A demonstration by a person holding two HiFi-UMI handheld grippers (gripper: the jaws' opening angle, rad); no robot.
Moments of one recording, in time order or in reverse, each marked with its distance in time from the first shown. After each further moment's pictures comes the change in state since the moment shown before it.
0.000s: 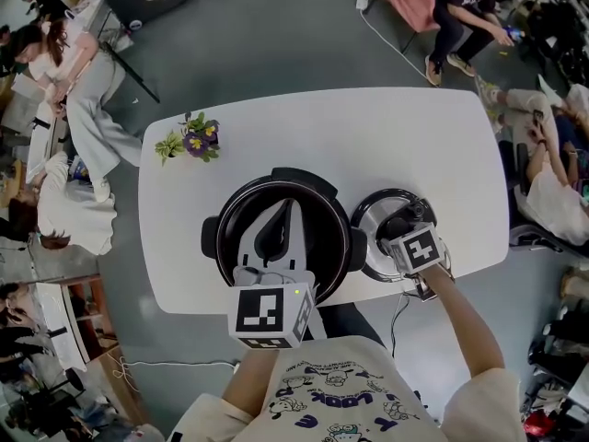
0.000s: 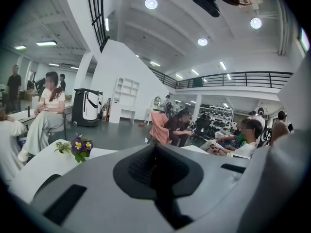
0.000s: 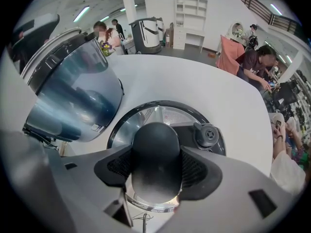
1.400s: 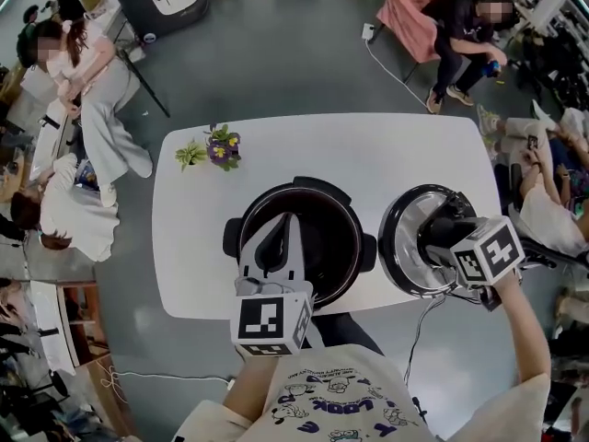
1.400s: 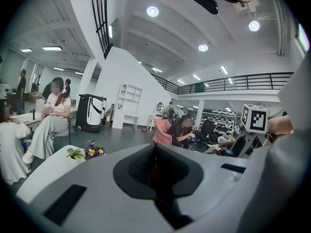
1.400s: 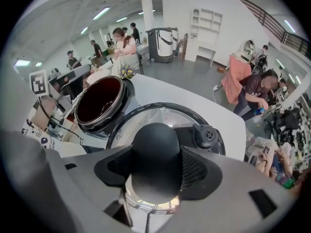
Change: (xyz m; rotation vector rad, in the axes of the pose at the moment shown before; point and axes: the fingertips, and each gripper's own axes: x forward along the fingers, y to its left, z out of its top) left arm -0.054 0.026 0.023 -0.006 -0.076 0.032; right arm -0.185 0.007 0.039 -0.154 -0.024 0.027
